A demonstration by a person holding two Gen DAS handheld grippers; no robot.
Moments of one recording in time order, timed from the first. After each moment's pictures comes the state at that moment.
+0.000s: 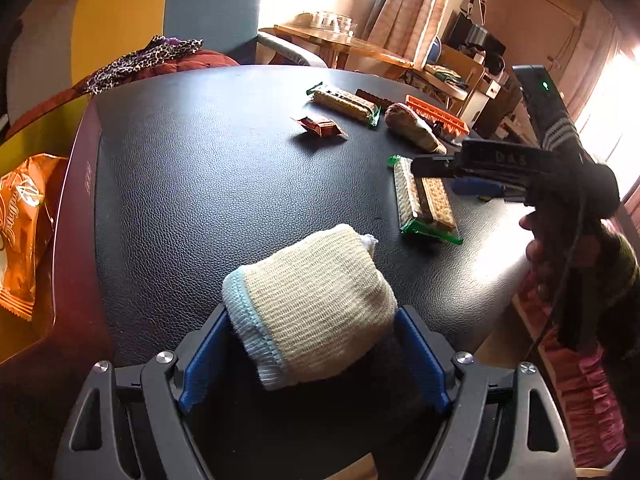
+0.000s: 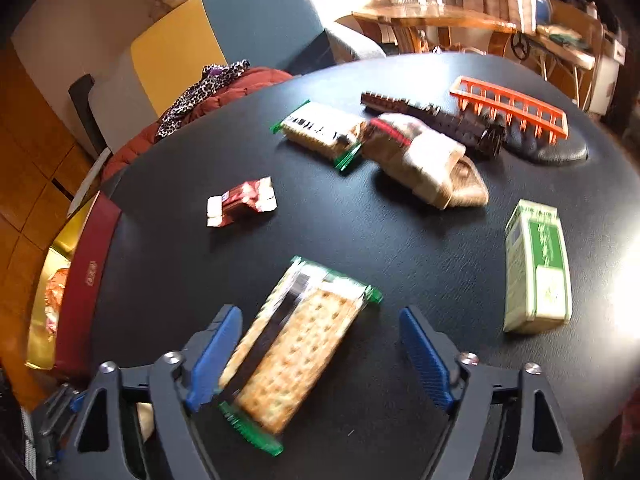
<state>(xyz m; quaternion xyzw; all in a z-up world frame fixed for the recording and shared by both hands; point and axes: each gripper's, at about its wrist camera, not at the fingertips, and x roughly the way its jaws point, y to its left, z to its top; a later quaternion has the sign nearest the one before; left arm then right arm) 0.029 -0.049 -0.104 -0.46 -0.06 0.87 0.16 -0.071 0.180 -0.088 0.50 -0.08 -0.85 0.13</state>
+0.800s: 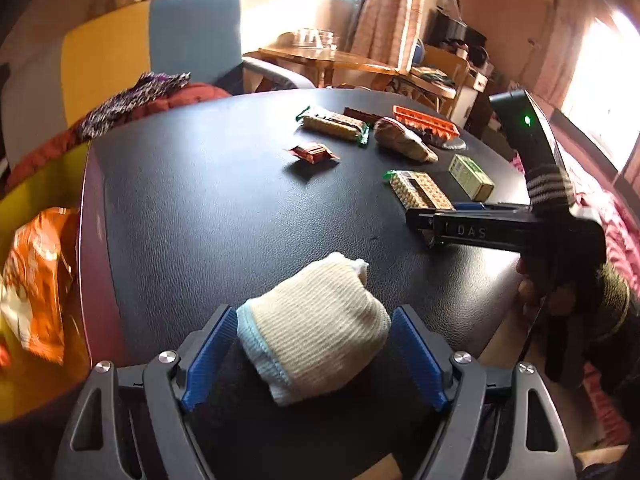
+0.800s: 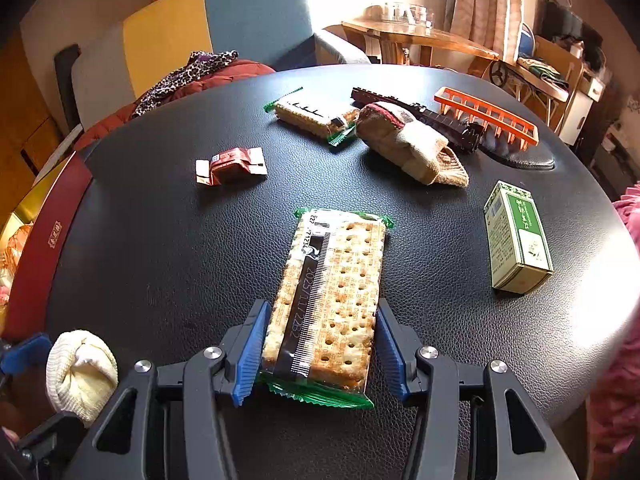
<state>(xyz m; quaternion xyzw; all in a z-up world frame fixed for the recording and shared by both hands) 0.028 -0.038 -0.088 -0.43 0.02 0.89 0.17 -0.053 0.164 -0.104 0.47 -0.01 -0.88 0.08</state>
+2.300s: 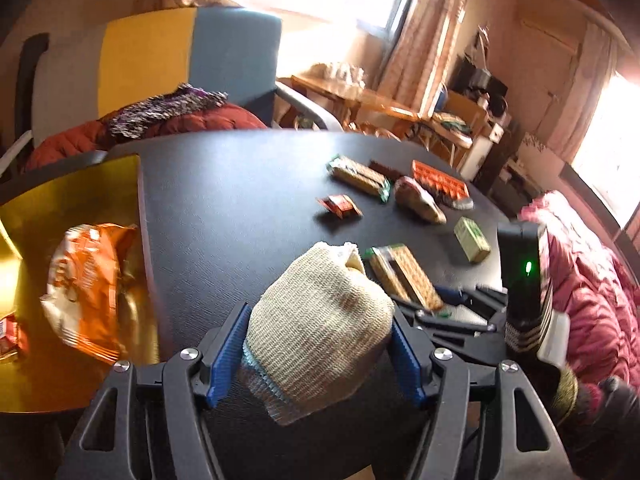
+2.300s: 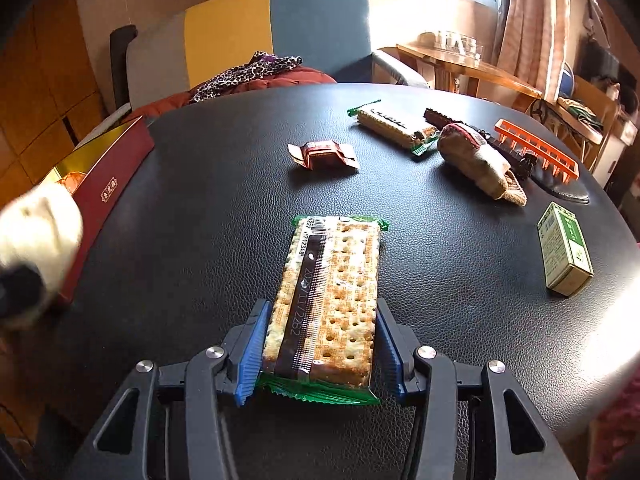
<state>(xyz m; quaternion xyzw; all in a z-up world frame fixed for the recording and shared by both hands) 0.039 -0.095 -0.037 -0.38 -0.09 0.91 0.11 -0.020 0.115 -0.107 0.43 0.04 -0.89 0.15</state>
